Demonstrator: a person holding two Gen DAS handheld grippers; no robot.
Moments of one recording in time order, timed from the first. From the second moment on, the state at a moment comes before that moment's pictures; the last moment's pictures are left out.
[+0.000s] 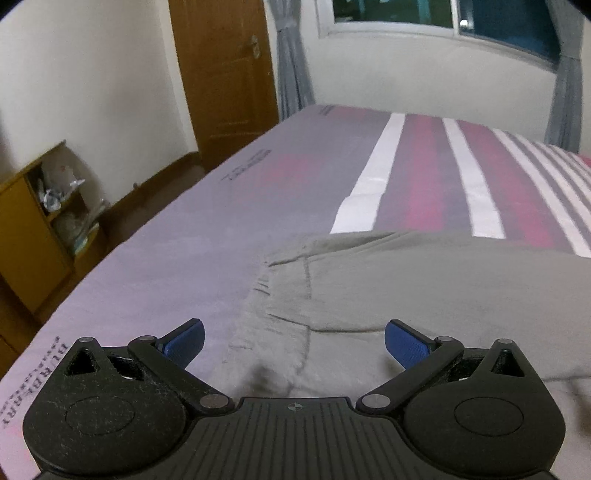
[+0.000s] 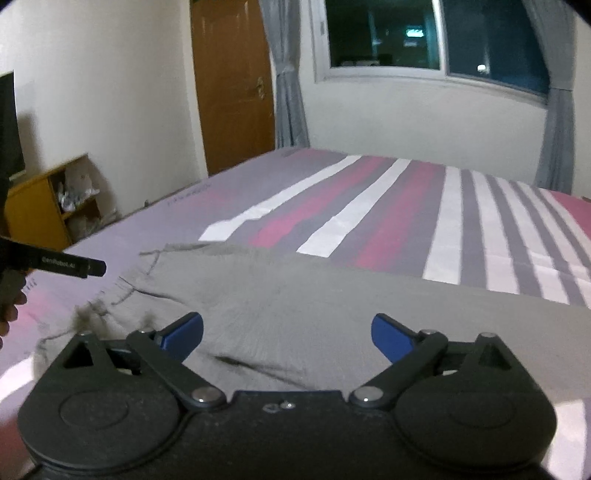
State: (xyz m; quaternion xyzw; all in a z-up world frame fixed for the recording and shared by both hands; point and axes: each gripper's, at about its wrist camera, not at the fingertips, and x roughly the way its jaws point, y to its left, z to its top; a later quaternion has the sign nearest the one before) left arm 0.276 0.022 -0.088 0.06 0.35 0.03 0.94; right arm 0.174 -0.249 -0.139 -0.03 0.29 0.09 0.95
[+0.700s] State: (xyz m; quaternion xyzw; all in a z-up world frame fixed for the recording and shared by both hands) left arm 0.406 0.056 -0.182 0.03 0.41 0.02 0.91; right arm 0.377 -0.252 -0.205 -0.12 0.37 0.12 0.91
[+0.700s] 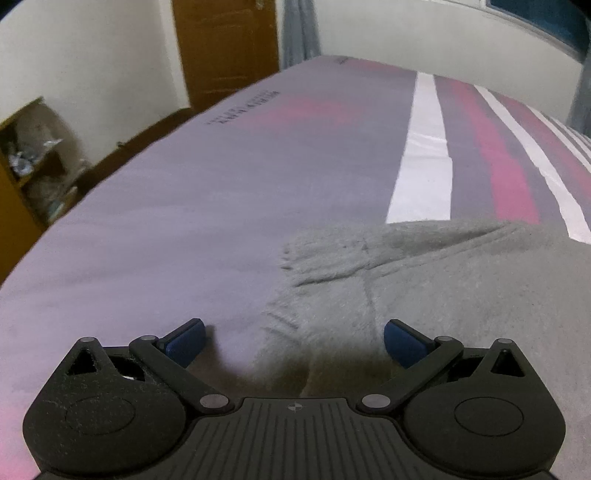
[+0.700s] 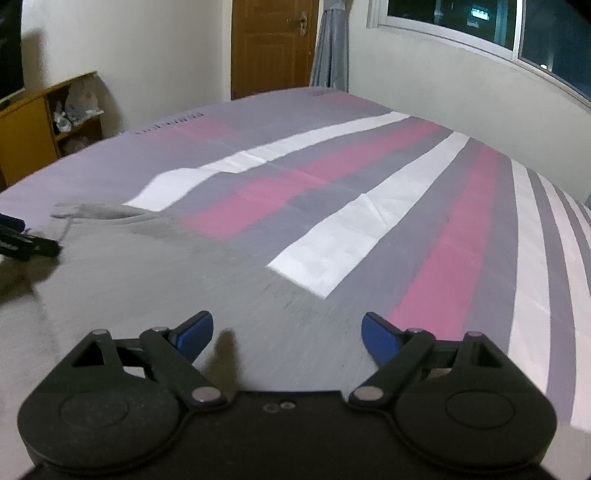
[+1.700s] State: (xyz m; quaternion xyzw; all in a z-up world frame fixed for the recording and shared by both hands) left arm 0.210 0.097 -0.124 -0.01 0.37 -0.03 0.93; right arm 0.109 -0.222 -0.167 -0.09 0.35 0.23 0.90
